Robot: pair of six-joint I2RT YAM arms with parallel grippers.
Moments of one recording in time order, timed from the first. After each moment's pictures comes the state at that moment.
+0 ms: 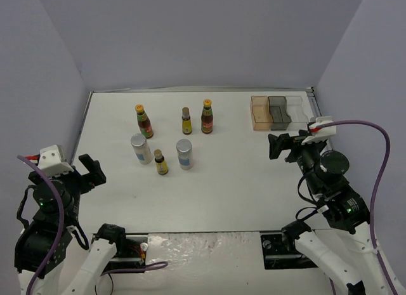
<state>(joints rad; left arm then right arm) -0.21 0.43 1.13 -0.98 -0.44 -0.26 0.45 0.60 0.97 -0.43 0.24 0.09</state>
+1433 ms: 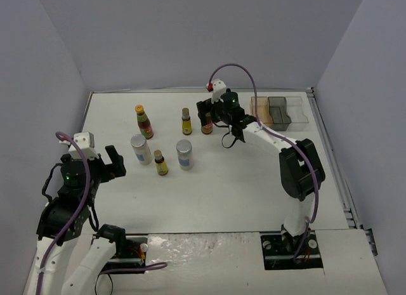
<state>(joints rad) -0.23 0.55 0.97 -0.82 -0.27 -0.27 0.51 1.89 1.37 0.15 -0.03 -0.01</state>
